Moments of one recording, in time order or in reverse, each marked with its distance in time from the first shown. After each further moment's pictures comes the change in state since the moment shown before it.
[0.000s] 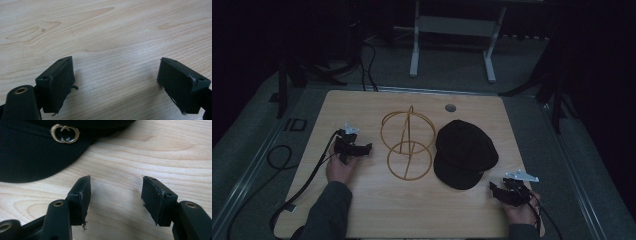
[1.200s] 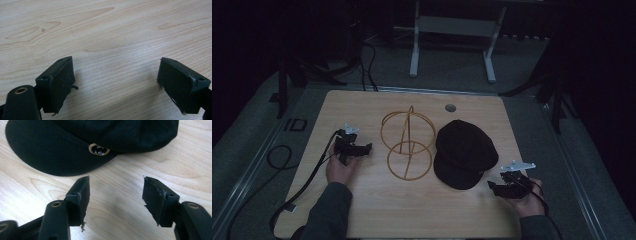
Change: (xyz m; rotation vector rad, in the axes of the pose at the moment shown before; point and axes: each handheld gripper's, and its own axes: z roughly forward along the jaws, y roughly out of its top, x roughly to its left) left arm 0.000 0.000 0.000 0.000 0.001 0.000; right arm 0.006 0.040 -0.023 0.110 0.108 -0.222
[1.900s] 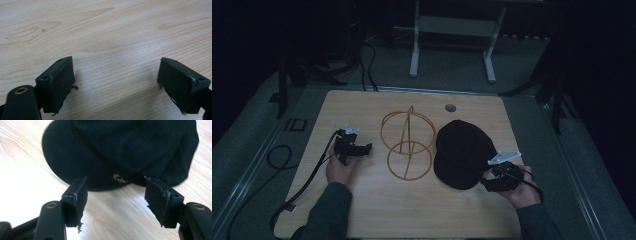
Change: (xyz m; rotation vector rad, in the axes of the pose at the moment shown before) left arm 0.000 0.000 0.000 0.000 0.000 -0.002; right arm 0.024 0.046 -0.012 0.047 0.041 -0.192
